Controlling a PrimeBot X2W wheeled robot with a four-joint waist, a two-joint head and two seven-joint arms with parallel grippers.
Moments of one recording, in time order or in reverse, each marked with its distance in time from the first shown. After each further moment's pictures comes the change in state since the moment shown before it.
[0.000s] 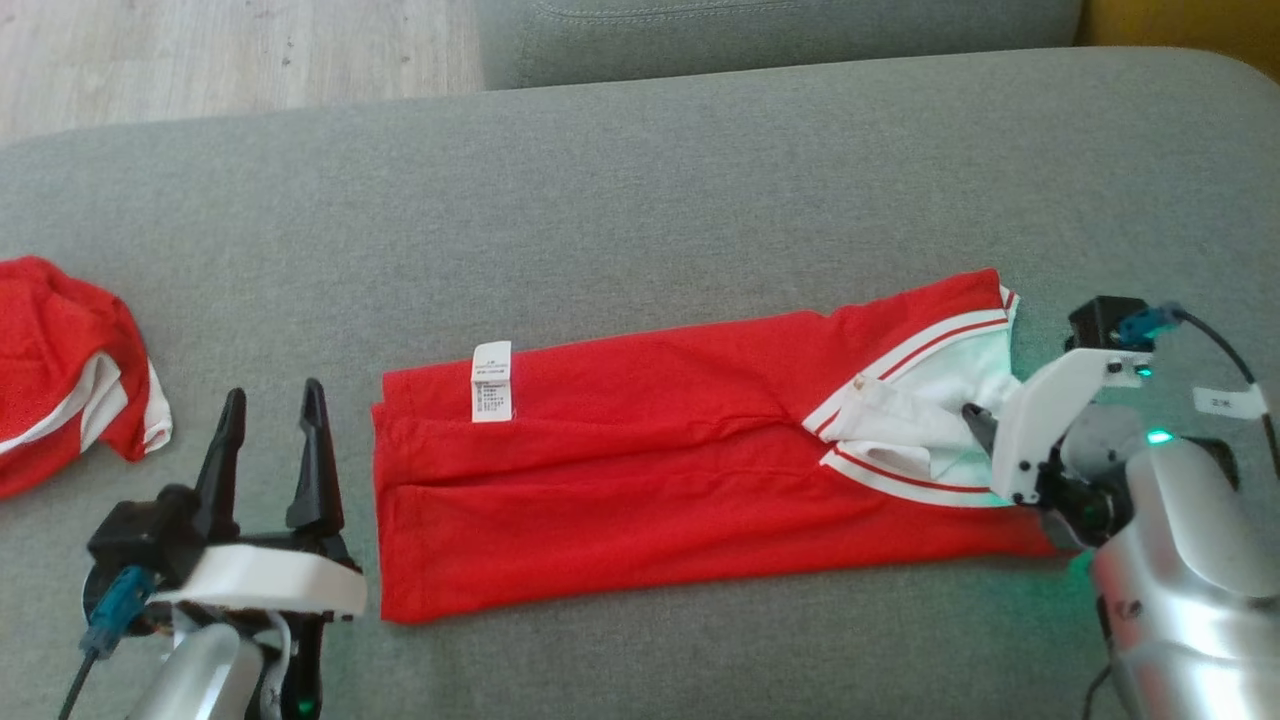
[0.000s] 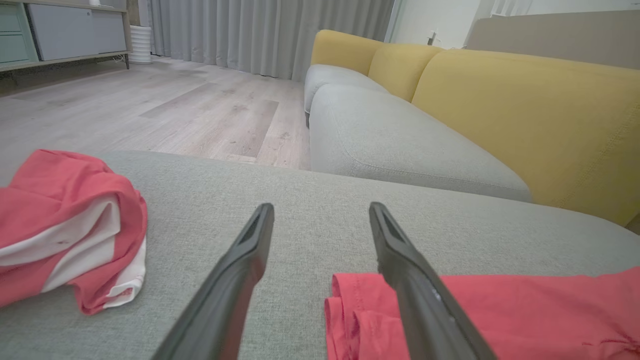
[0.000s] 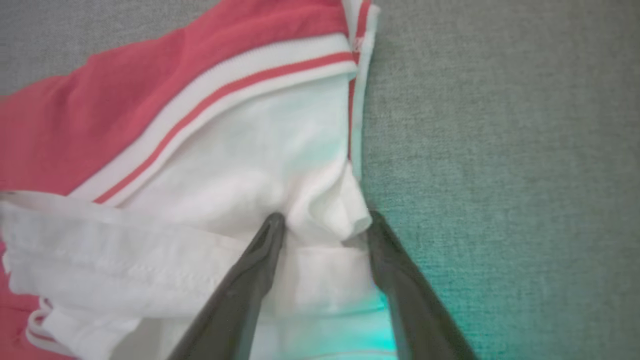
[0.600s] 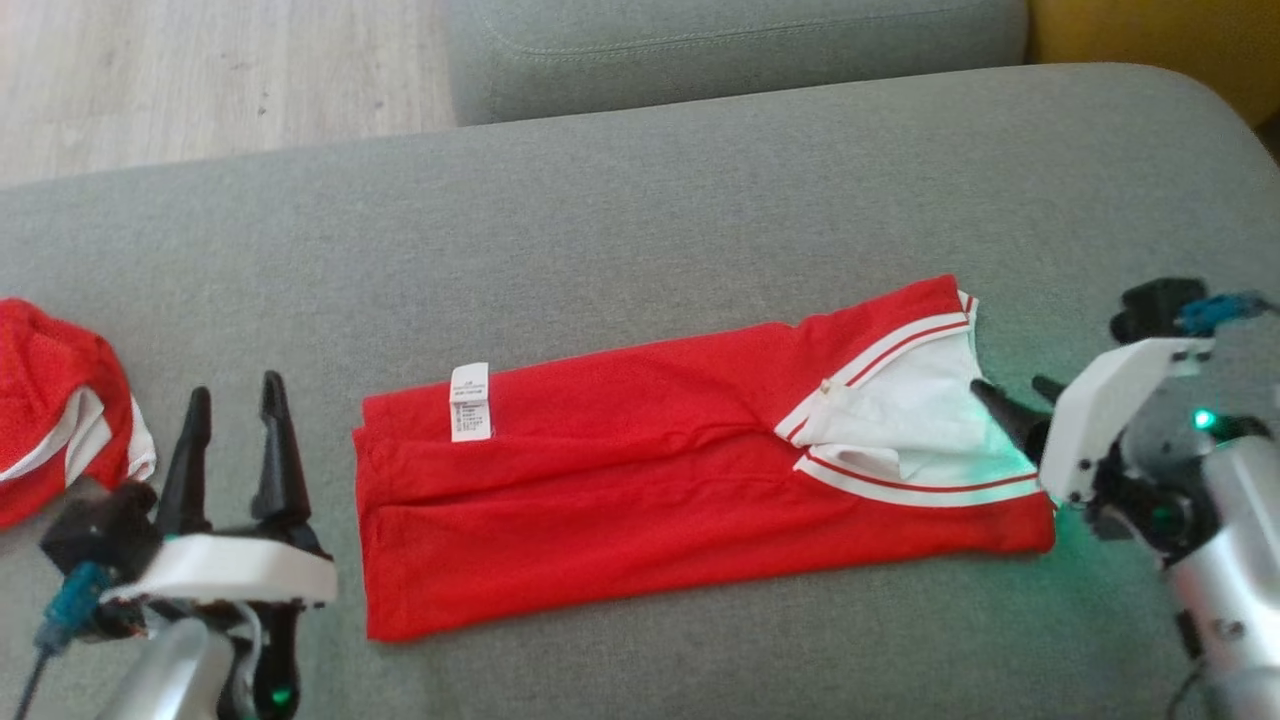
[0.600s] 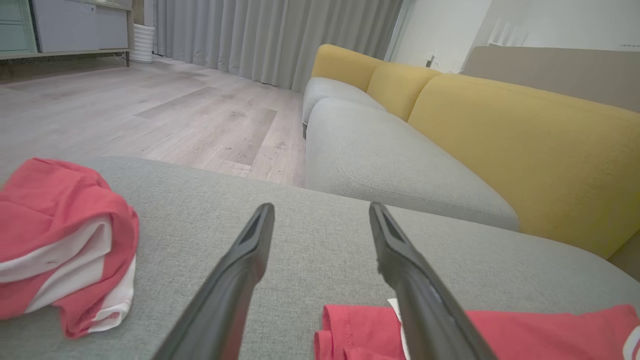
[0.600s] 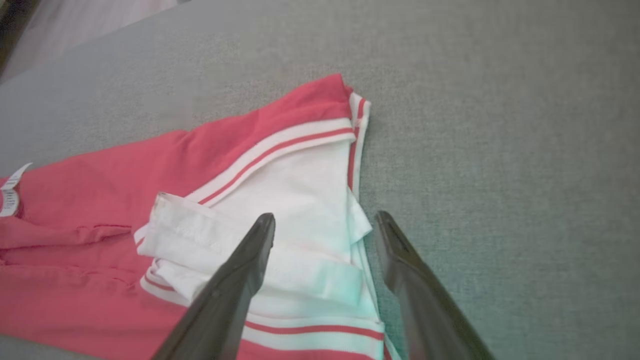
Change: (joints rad) left arm -0.022 0.015 0.024 0.033 -0.105 -0.025 -0.001; right arm 0.075 -0.246 0.255 -0.247 0.437 0.000 -0.018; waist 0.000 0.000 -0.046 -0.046
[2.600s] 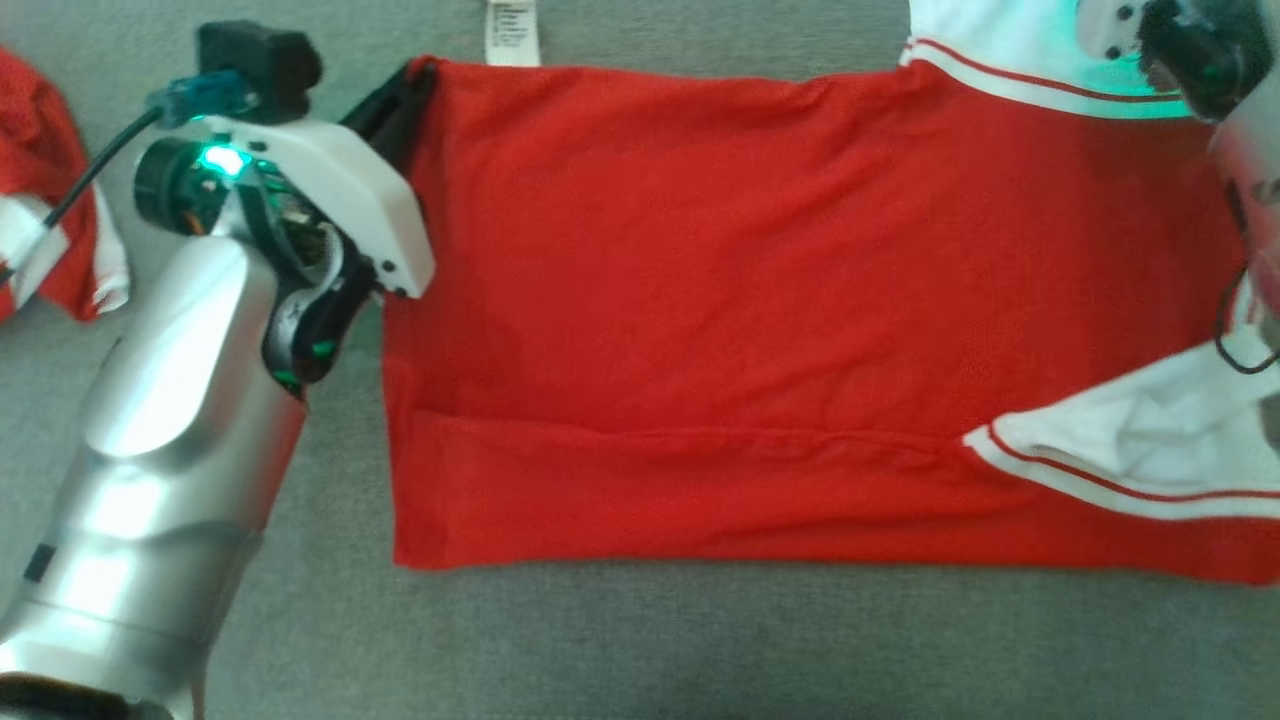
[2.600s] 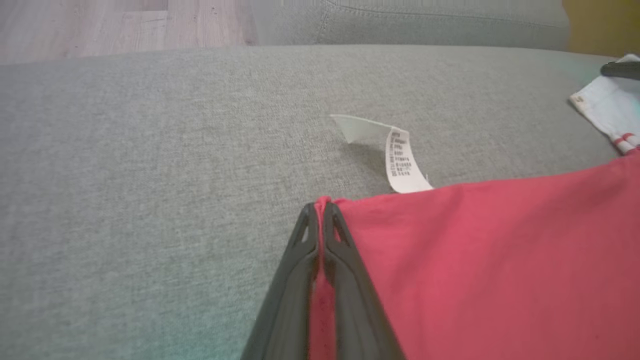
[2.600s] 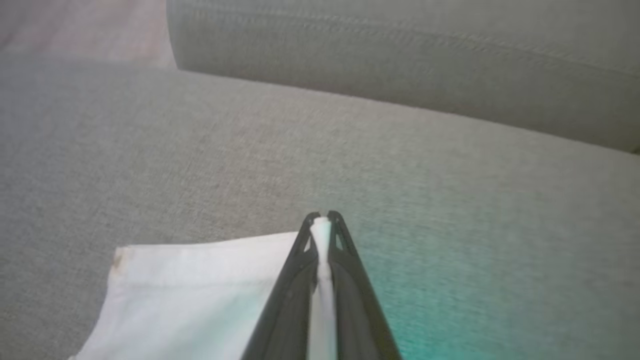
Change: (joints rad) left arm -0.628 -0.103 -0.123 0.152 0.170 -0.185 0.633; right arm -0.882 0.080 0.266 0.621 -0.174 0.000 -0.225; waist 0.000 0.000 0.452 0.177
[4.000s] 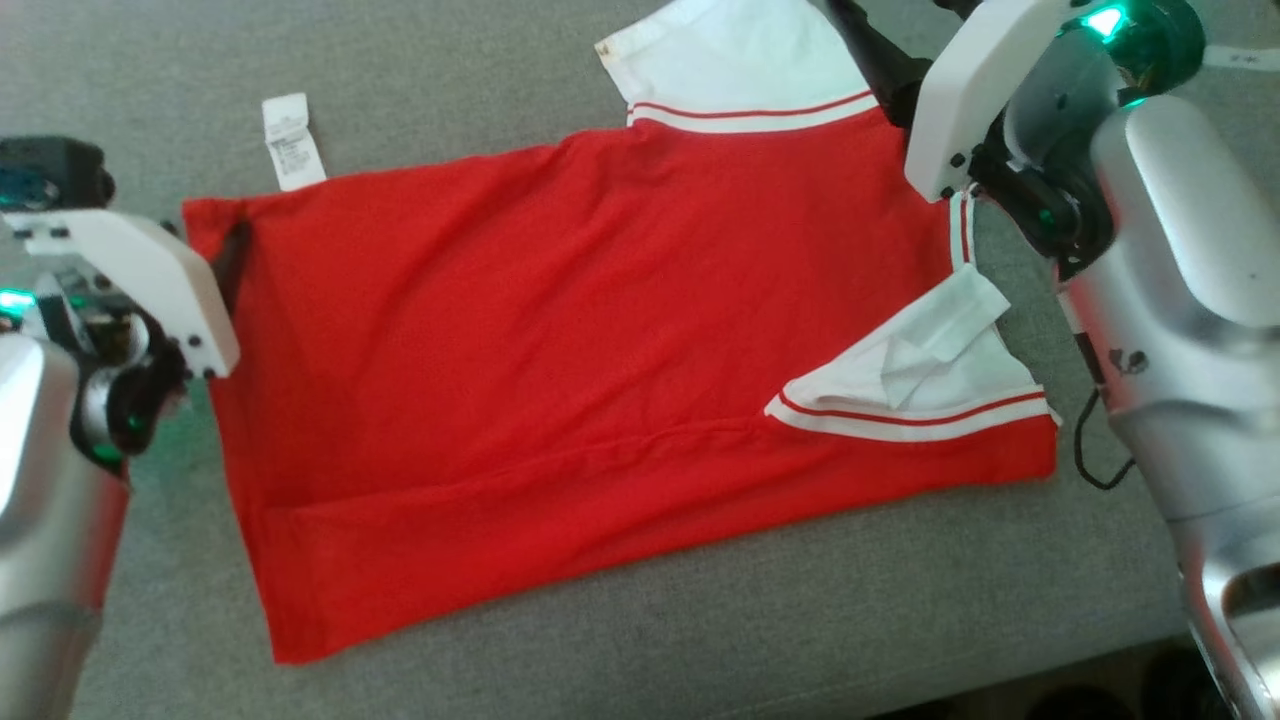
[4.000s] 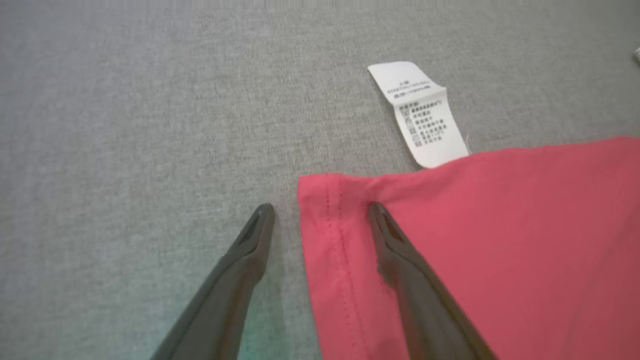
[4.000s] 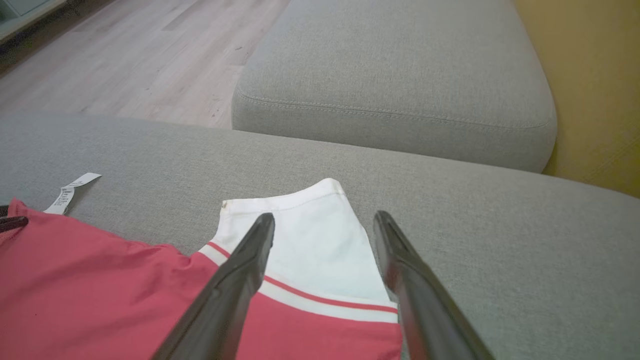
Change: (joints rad) left arm 0.178 0.198 0.159 -0.015 -0.044 0.121 0.271; right arm 0.339 0.074 -0.063 -0.564 -0.001 0.000 0.049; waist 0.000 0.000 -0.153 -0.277
